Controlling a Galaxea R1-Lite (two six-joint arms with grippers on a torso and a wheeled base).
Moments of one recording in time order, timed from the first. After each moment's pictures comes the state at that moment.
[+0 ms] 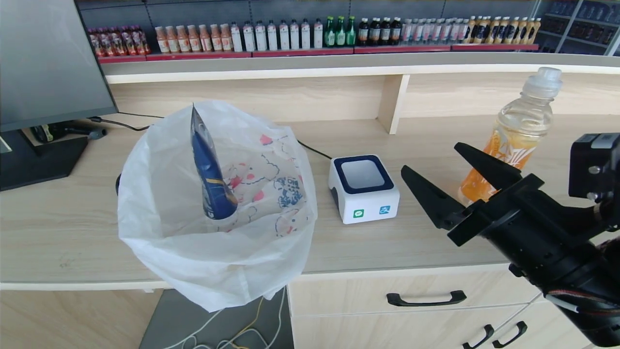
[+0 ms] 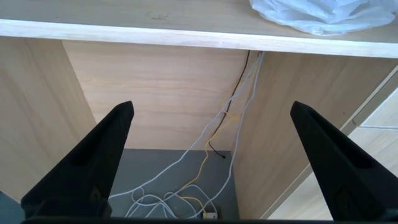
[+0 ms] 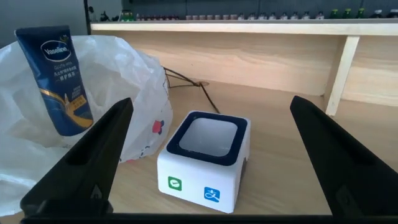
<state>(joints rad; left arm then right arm) 0.00 0.00 0.00 0.00 0.00 0.00 0.67 1.56 -0.36 -1.57 -0.10 -0.11</state>
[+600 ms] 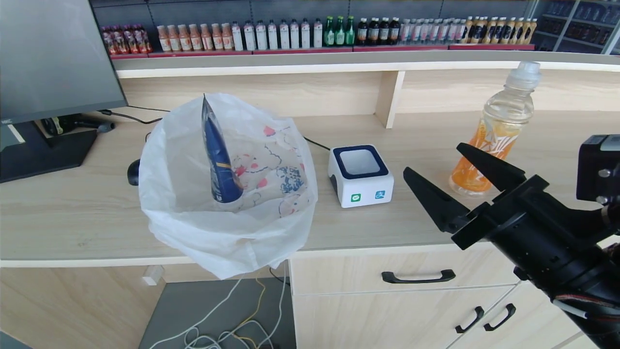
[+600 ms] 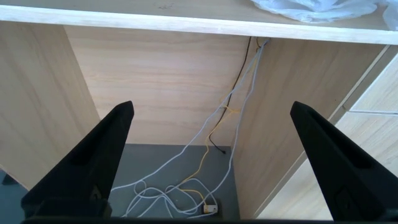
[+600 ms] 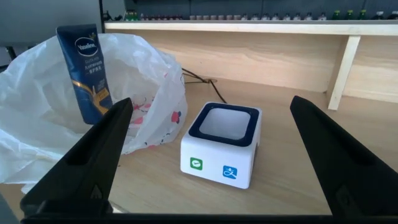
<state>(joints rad) 0.00 0.00 0.00 0.00 0.00 0.00 0.67 1.55 -0.35 -1.57 -0.10 -0.11</state>
